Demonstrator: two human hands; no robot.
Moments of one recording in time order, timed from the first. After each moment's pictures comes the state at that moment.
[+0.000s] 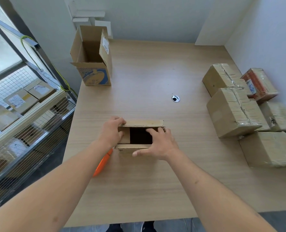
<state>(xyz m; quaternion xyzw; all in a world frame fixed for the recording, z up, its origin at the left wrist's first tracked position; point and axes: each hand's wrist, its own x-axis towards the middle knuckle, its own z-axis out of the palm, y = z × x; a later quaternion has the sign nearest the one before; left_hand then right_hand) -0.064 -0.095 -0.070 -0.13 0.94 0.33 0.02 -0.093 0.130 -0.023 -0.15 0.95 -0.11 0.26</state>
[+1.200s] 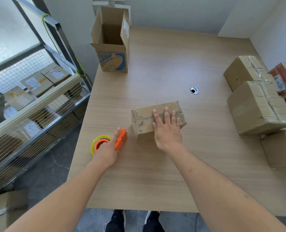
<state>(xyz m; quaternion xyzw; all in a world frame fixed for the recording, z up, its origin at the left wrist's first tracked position) 0.068 -0.120 -0.149 -0.24 0.92 0.26 0.18 -0.079 0.084 -0.086 -0.20 0.97 -0.04 0.14</state>
